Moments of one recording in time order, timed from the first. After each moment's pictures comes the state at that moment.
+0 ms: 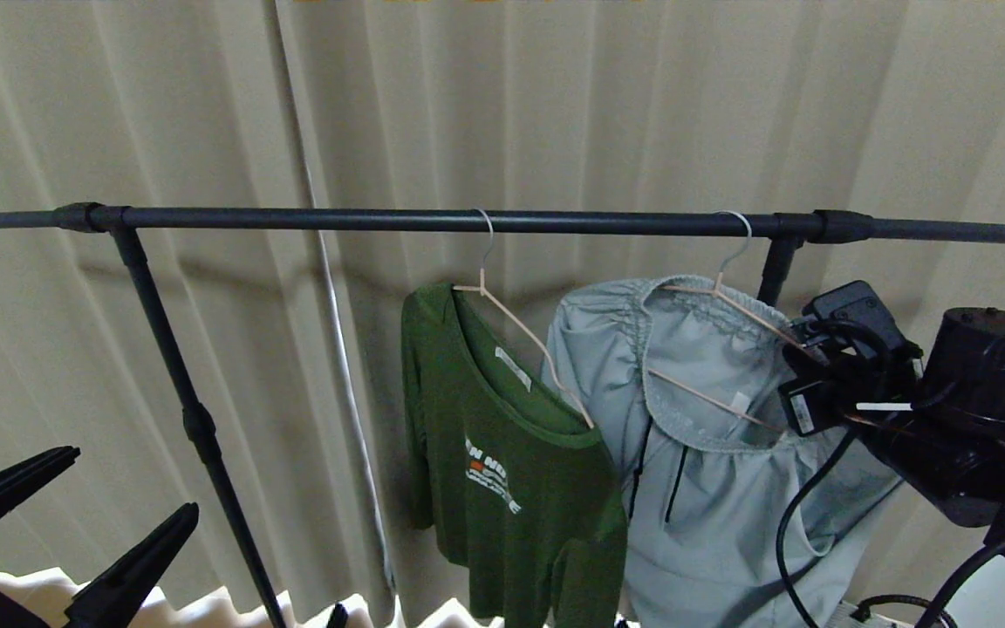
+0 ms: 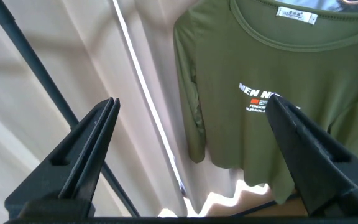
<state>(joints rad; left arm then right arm) -0.32 0.87 -0.08 -0.74 0.04 0.21 0.30 1.68 -0.51 -0.97 -0.36 -0.37</state>
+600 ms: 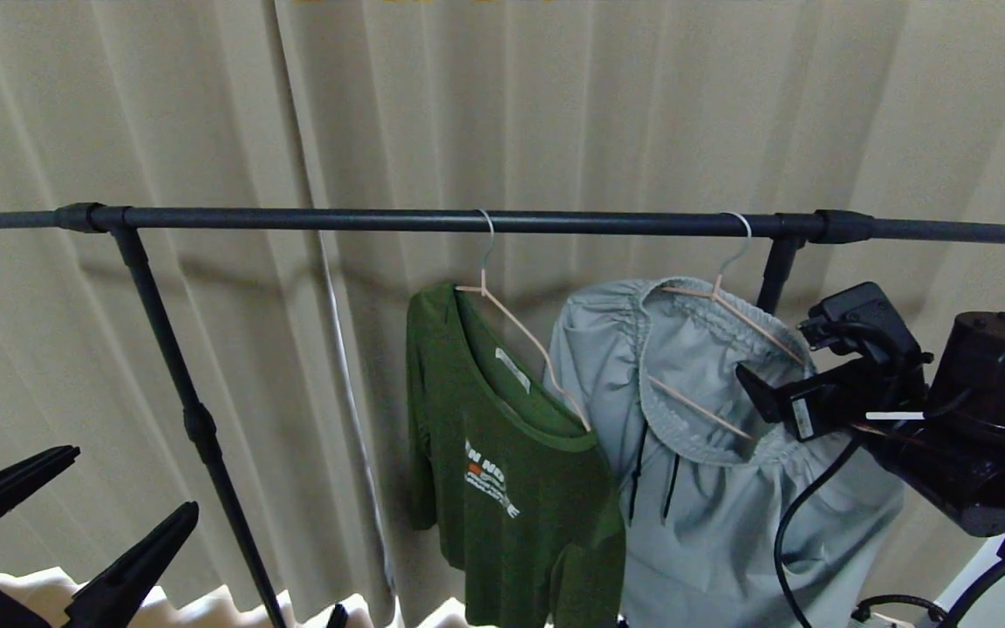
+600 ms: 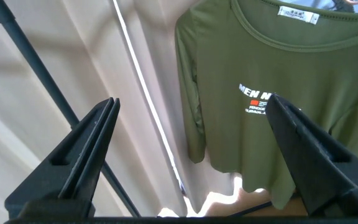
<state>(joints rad) -0.32 0.87 -0.08 -0.74 0.04 0.21 0.31 1.64 -0.48 -0.96 -0.31 -0.31</state>
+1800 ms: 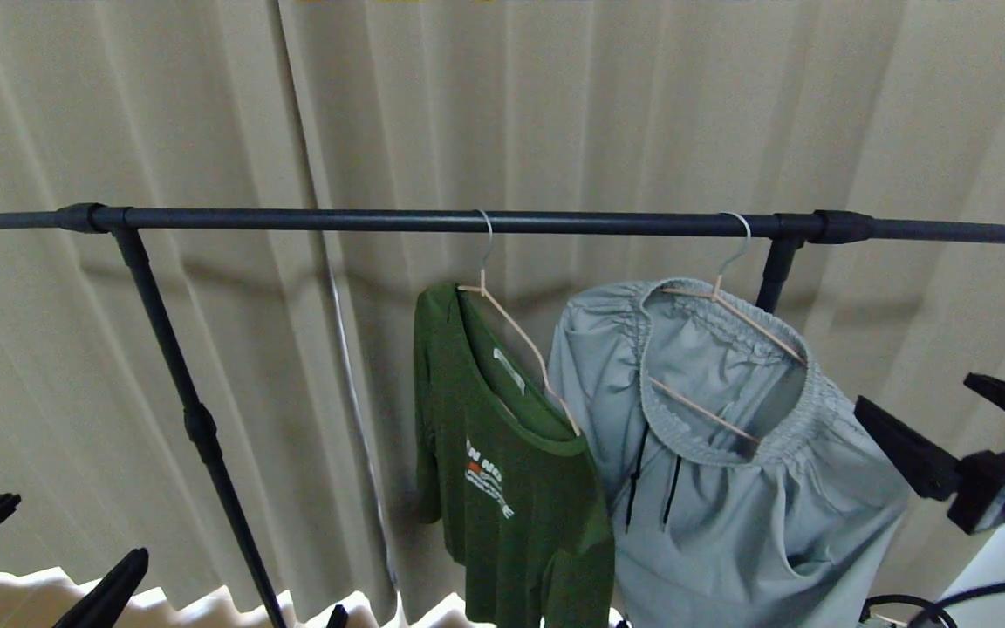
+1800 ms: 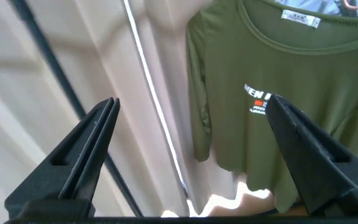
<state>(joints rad) -0.27 0.67 -0.01 -0.65 0.07 0.21 0.31 1.11 -0.20 -0.83 -0.19 -0.06</state>
